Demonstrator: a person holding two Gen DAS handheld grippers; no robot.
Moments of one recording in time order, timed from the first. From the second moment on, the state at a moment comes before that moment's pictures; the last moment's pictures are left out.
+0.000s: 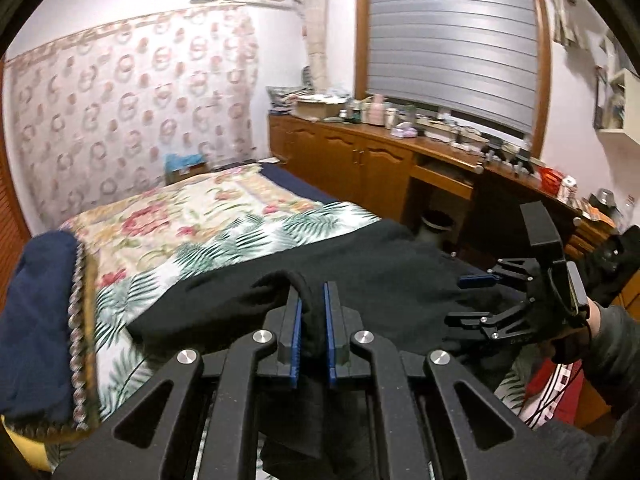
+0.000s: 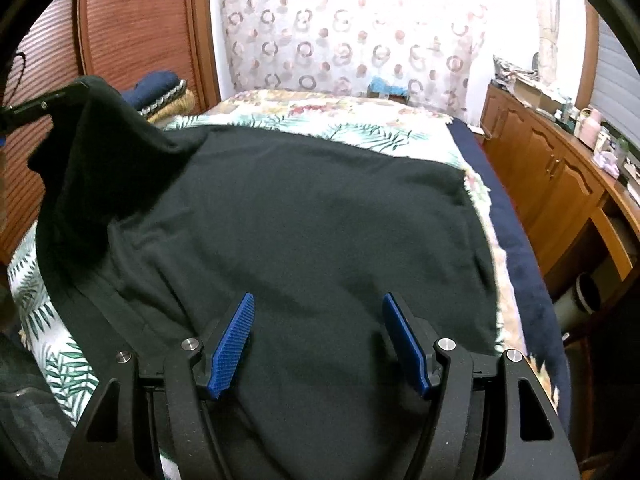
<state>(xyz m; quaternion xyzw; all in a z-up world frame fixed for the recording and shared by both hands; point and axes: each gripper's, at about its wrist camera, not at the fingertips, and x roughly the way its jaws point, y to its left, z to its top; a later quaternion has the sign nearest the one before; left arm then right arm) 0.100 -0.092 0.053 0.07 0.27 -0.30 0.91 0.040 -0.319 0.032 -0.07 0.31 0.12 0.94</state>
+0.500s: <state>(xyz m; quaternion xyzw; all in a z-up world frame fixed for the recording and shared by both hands) 0.103 -0.156 0.063 0.07 0.29 -0.38 0.88 0.006 -0.336 0.036 -0.04 0.27 0.09 0.96</state>
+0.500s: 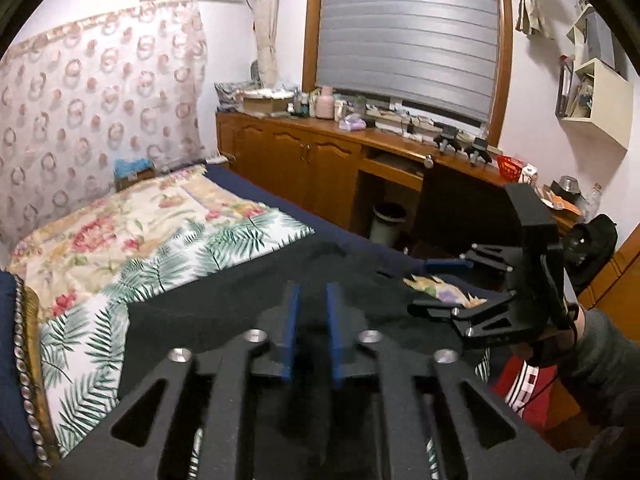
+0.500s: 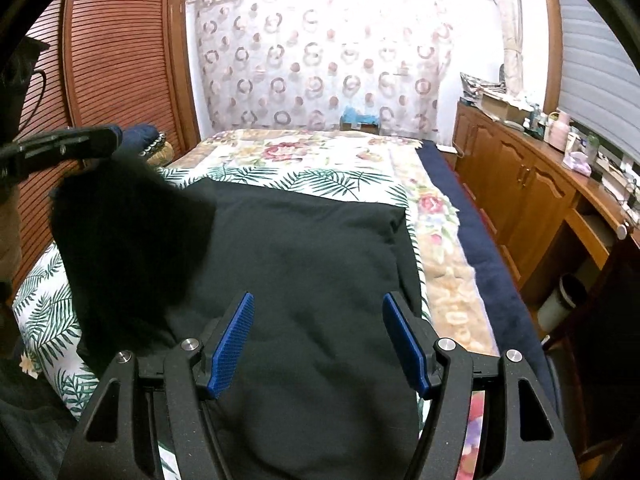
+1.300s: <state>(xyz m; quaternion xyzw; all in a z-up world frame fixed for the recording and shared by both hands) 0.117 -0.069 -0.007 0.03 0.33 -0.26 0.91 0.066 -0.284 0.015 -0.07 0.32 0.18 0.93</state>
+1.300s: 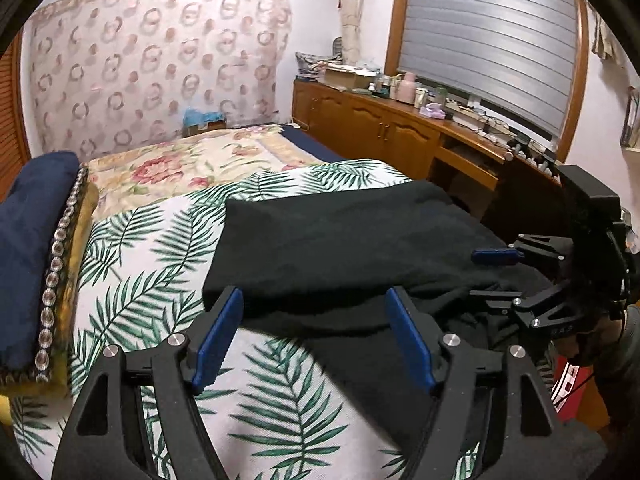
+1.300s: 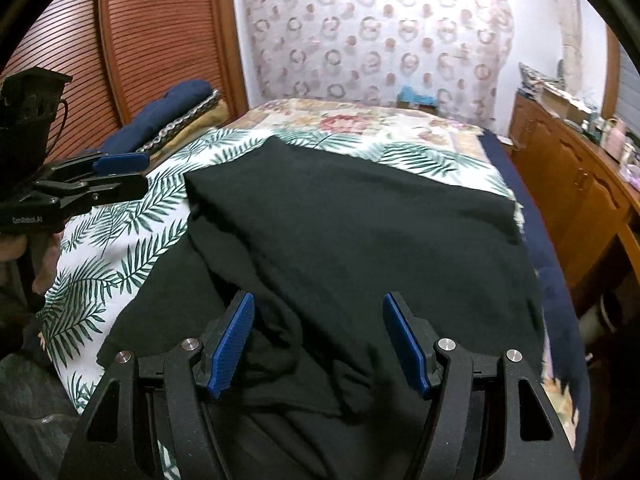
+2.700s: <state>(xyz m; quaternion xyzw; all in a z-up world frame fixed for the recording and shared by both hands) 0.102 -0.067 -0.006 0.02 0.31 -0.26 0.91 -0.005 -0.338 0.045 -0.08 0.29 0.12 0.95</state>
